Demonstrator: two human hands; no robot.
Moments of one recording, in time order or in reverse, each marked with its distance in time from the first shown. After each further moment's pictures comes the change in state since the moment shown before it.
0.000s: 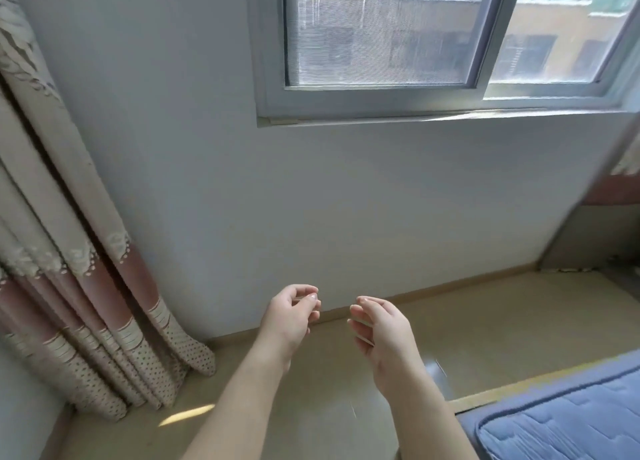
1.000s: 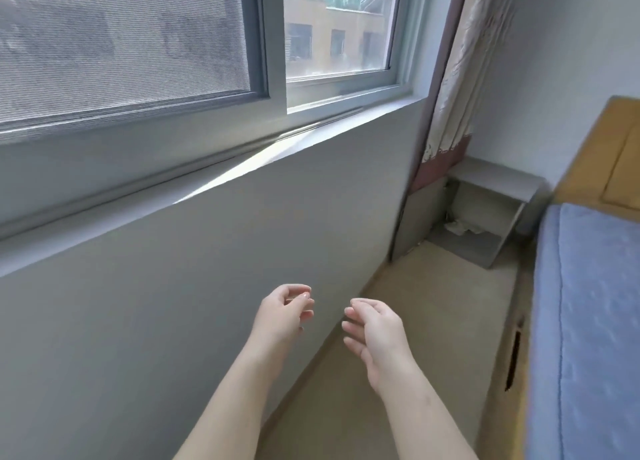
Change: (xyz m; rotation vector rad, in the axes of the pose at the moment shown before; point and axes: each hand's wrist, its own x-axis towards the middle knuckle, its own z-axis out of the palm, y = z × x) left_hand 0.513 0.177 0.466 0.207 -0.615 0.037; right_hand 0.533 -0.284 -0.212 0.229 0.580 -0.110
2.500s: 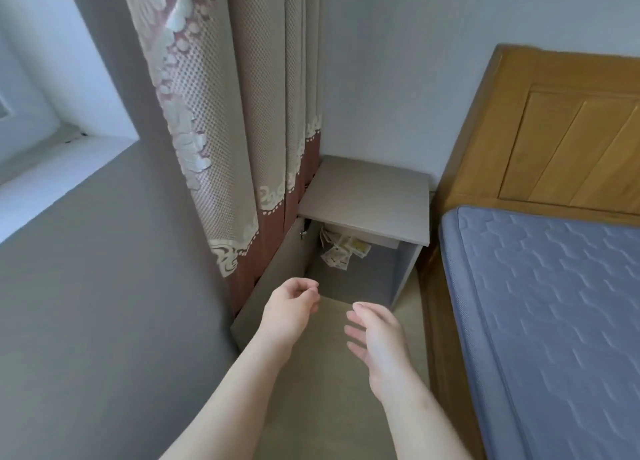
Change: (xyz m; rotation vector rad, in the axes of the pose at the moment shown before) left_hand 0.683 0.189 0.773 0.281 -0.588 -0.009; right_hand 0.766 -0.352 -0.435 0.203 0.642 0.039
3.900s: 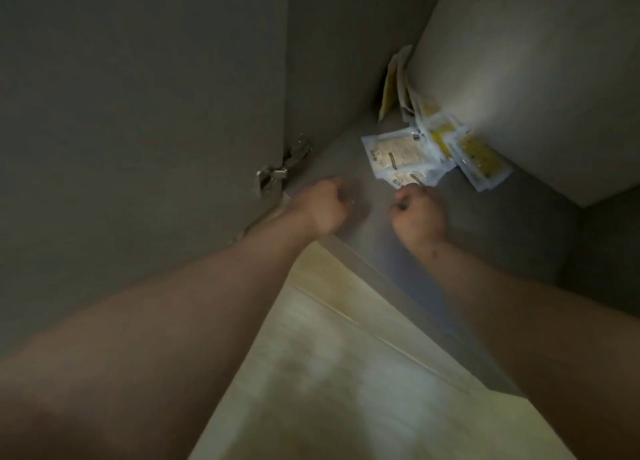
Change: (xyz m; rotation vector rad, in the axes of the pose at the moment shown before) left_hand 0.772 -0.377 0.226 0.544 0.010 -0.049; right_hand 0.924 0.256 0.089 -1.255 -0.173 -0.484
